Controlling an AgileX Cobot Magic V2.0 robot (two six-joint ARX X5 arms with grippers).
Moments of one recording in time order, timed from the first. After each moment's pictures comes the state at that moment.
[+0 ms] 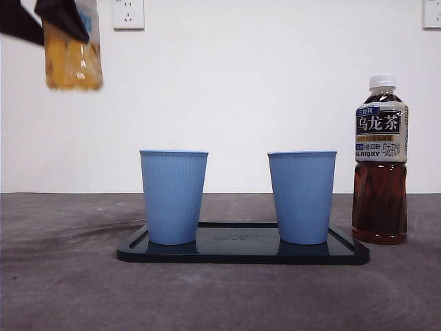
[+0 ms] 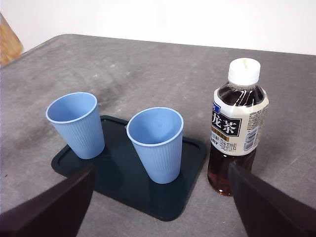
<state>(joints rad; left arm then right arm) -0.39 0.97 0.76 -0.06 -0.11 -0.09 0.42 0.34 0.58 -0.52 -0.08 0.14</state>
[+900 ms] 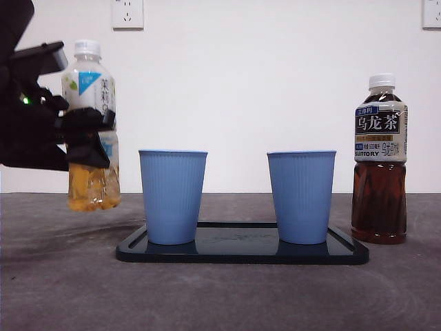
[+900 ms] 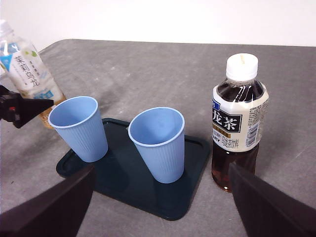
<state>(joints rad) -0.37 1.40 0.52 0.51 -0.11 -0.10 0.42 0.34 0.58 -0.52 -0.08 0.19</state>
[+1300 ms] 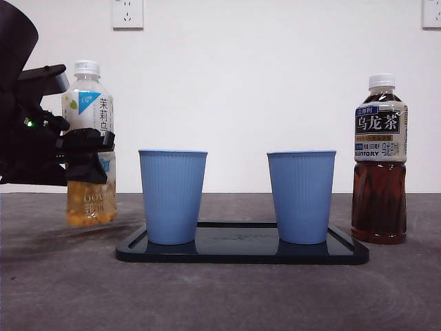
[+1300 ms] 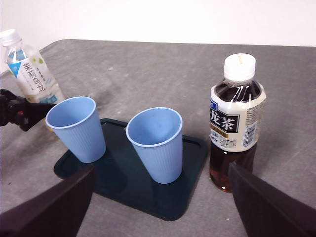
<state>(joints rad) -0.34 1.50 0.52 0.59 -0.09 -0.10 0.42 0.34 0.58 -0.52 -0.06 0.19</state>
